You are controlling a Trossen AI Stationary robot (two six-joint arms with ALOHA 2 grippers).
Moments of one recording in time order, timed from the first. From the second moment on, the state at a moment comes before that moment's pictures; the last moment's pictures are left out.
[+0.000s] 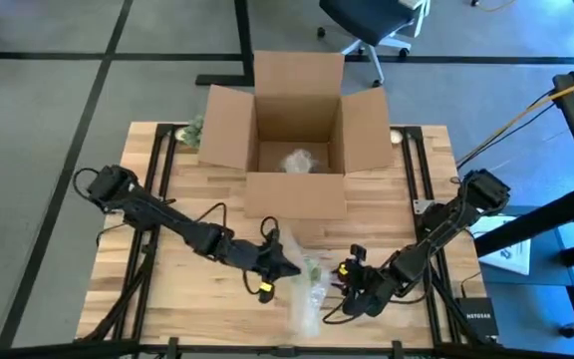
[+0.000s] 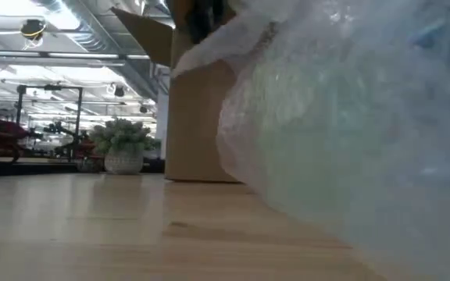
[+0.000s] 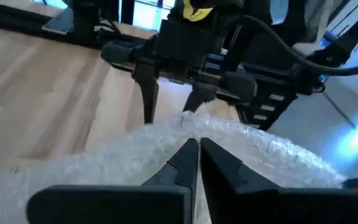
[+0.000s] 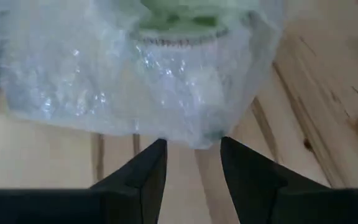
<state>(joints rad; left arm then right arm) -0.42 1.72 1.06 0.33 -0.27 -0.35 0.77 1.62 0.85 -0.23 0.55 0.83</state>
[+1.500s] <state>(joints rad) -0.42 1.76 1.06 0.34 -0.27 -0.28 0.50 1.74 1.10 -0.38 0.19 0.59</state>
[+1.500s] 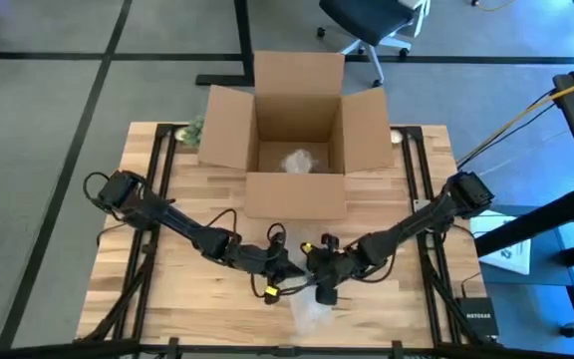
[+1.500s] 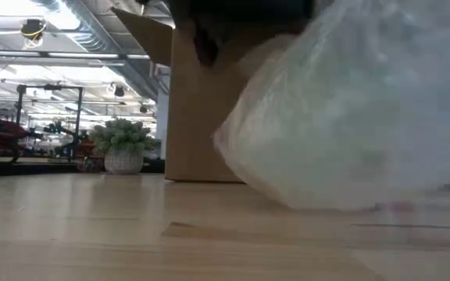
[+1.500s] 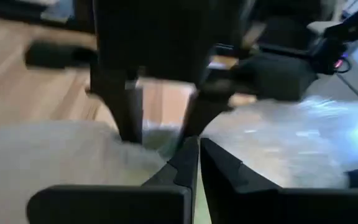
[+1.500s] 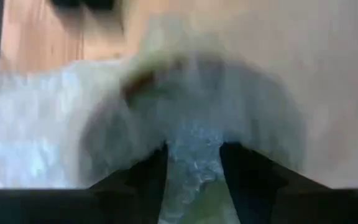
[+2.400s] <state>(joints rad) -0.46 1.80 0.88 0.48 -0.53 -0.38 0.50 1.74 1.10 -0.37 0.19 0.57</state>
